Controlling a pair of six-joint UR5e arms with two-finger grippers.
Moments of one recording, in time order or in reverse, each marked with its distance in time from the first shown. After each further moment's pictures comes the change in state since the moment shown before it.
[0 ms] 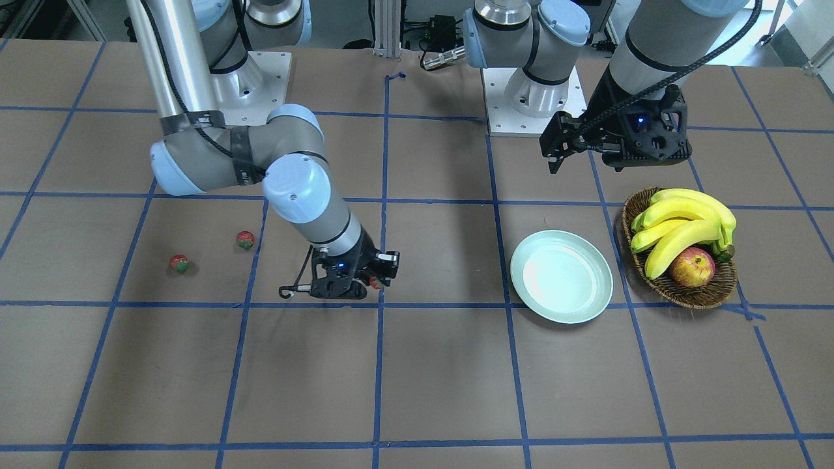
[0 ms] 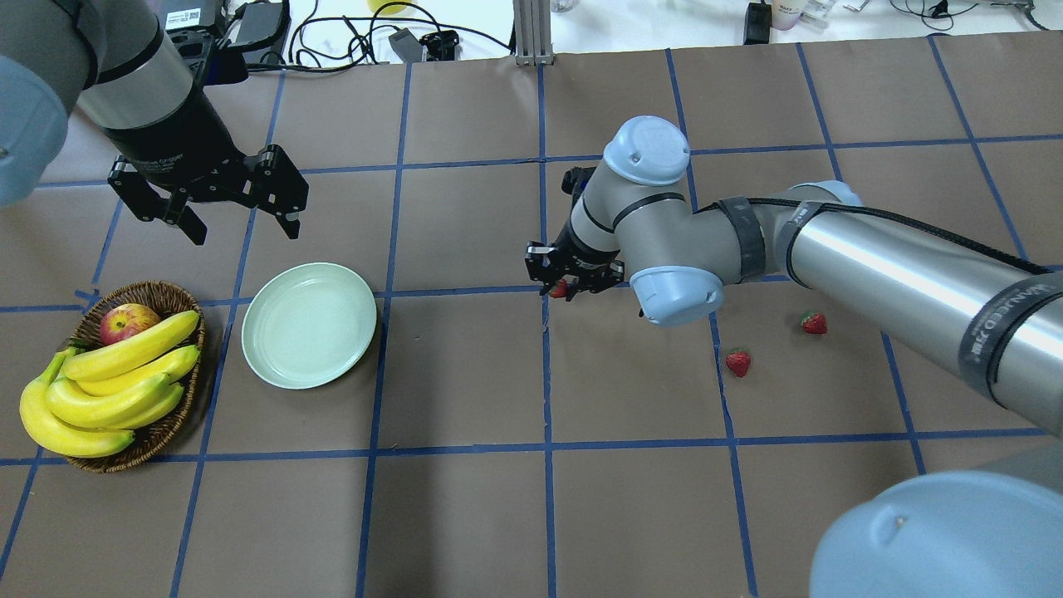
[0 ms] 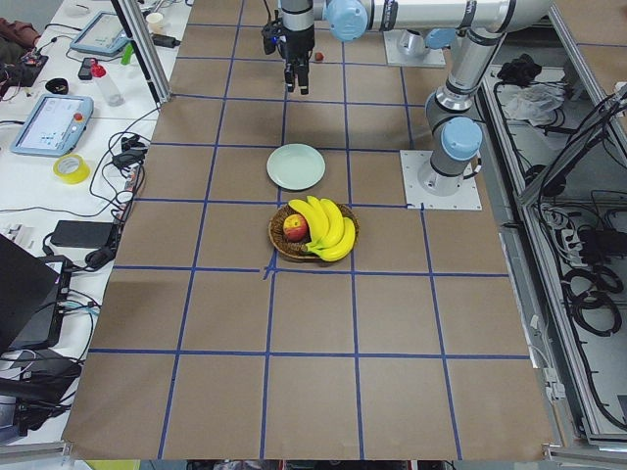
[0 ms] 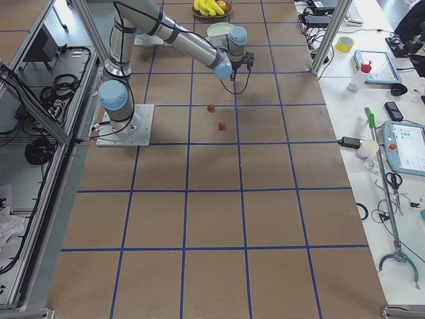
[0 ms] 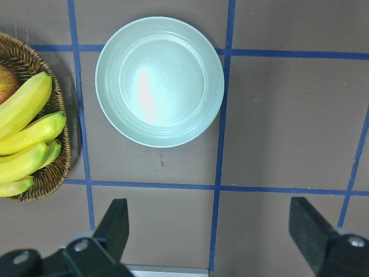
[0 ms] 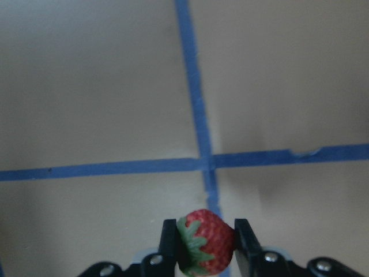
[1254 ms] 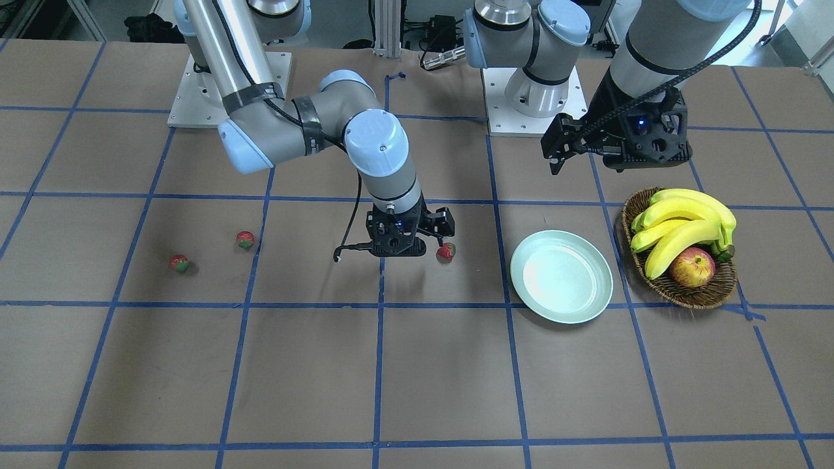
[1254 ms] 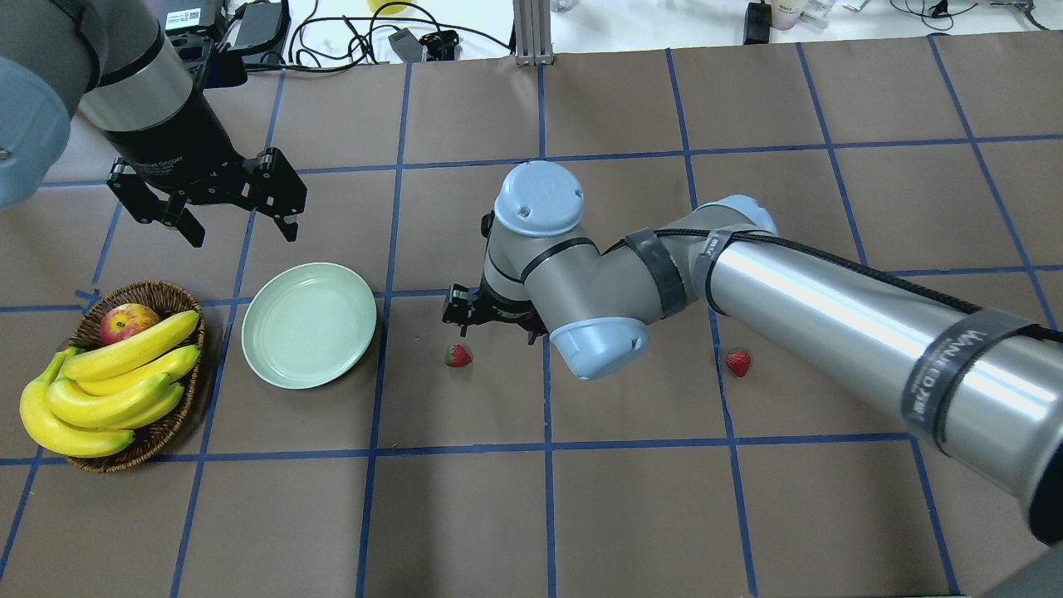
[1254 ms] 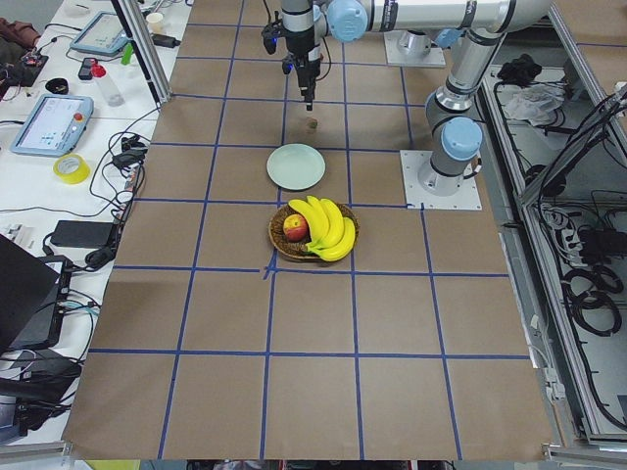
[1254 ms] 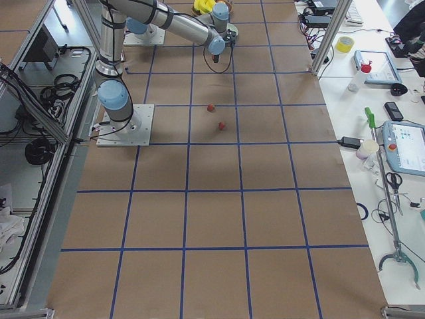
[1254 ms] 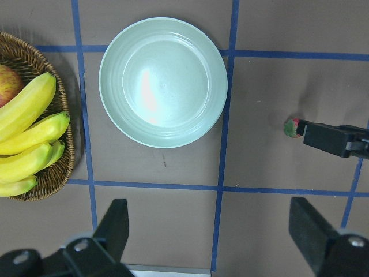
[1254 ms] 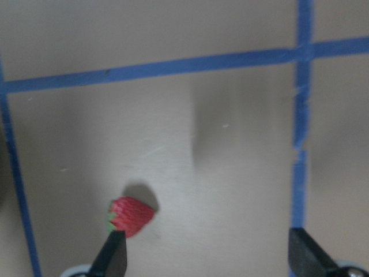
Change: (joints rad) left arm 0.003 0.000 -0.009 0.002 0.007 0.000; right arm 0.118 -0.064 -0.011 0.112 -0.126 0.041
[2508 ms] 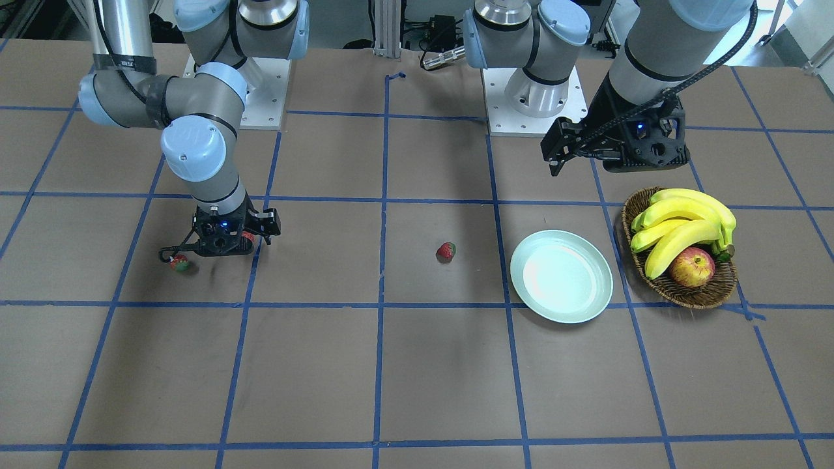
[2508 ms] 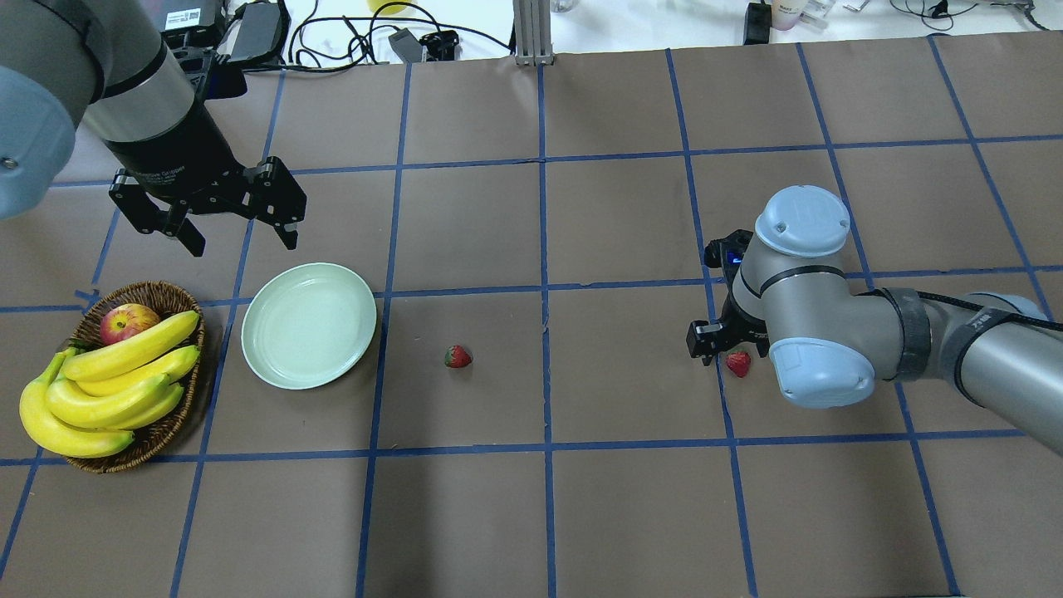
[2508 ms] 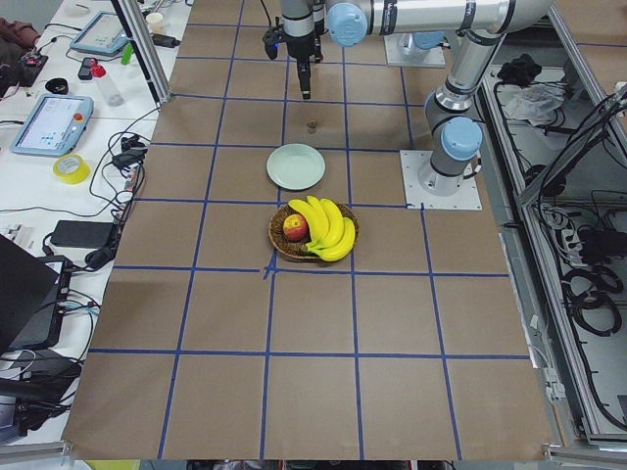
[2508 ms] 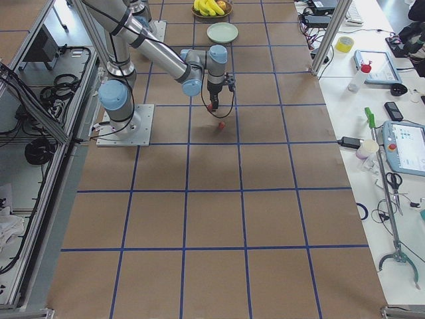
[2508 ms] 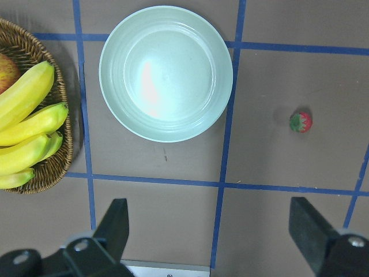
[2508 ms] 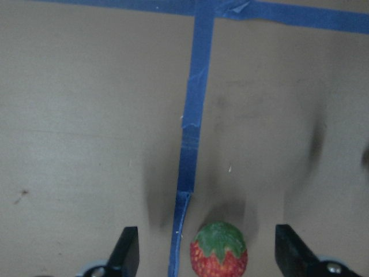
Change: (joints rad) left arm 0.006 0.001 -0.017 0.003 -0.001 -0.016; right arm -0.445 -0.179 0.389 -0.087 -0.225 -0.634
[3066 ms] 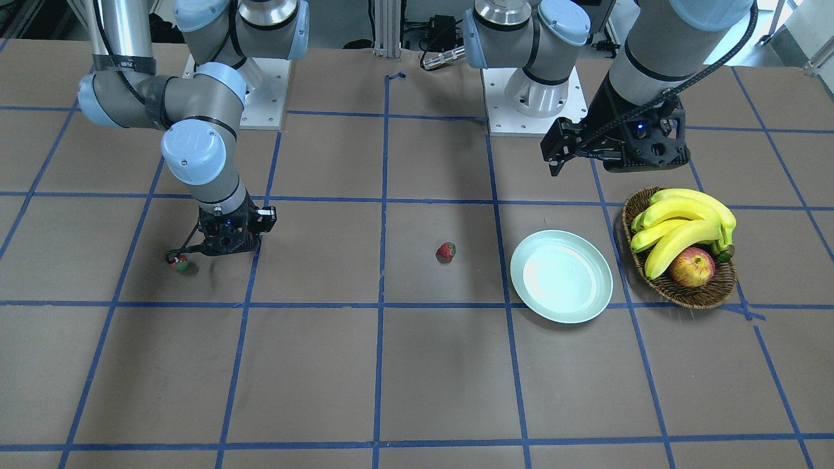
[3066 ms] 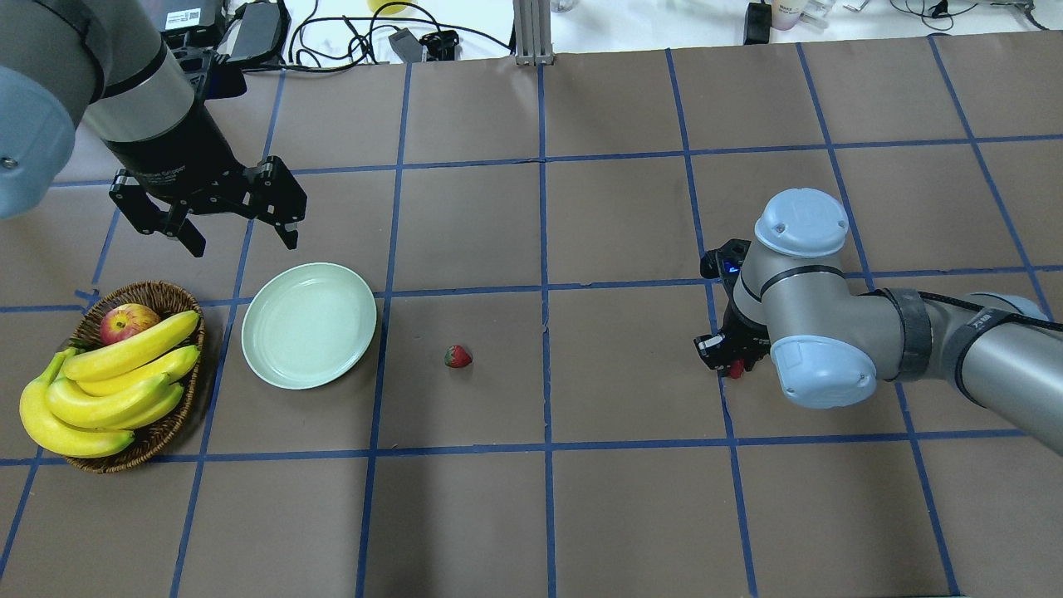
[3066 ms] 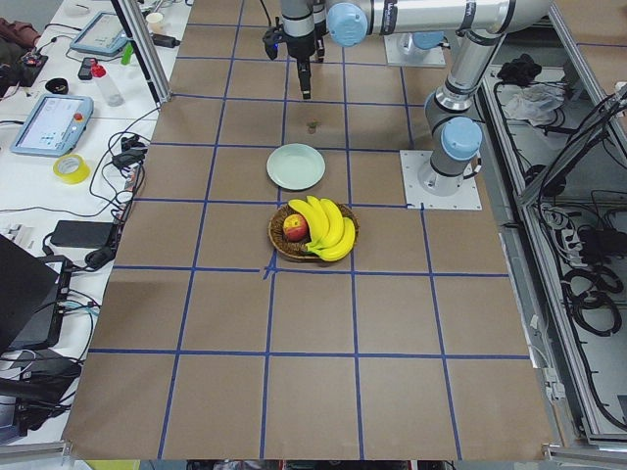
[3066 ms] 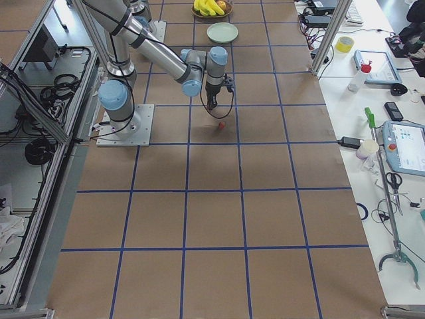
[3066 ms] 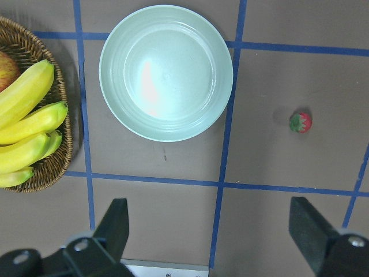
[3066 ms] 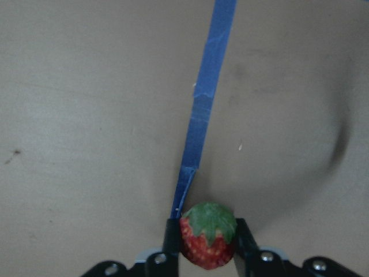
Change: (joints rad) left arm 0.000 0.000 -0.001 0.000 -0.002 -0.005; right arm -0.002 -0.001 -0.004 0.041 -0.004 -0.066
